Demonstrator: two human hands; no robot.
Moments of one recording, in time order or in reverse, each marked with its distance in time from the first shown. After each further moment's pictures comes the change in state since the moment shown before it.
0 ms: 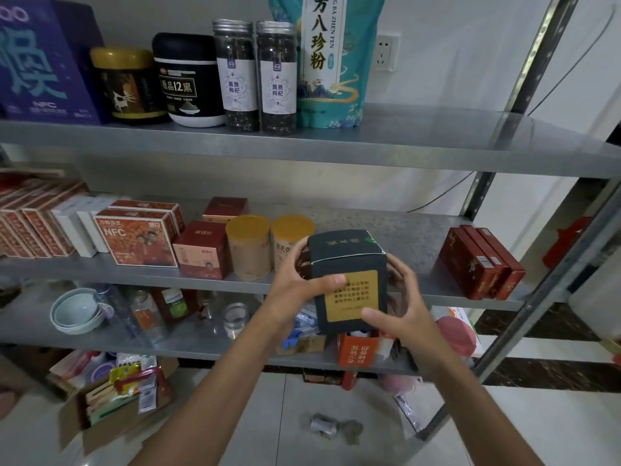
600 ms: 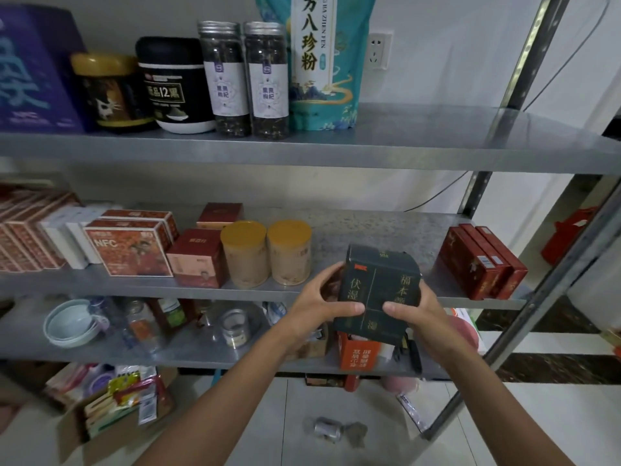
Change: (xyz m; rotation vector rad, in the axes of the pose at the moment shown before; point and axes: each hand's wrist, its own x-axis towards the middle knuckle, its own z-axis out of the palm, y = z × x) left_hand 0.025 -0.034 0.010 0.163 -0.214 -0.128; right_hand 0.033 0.031 -0.032 0.227 0.033 0.149
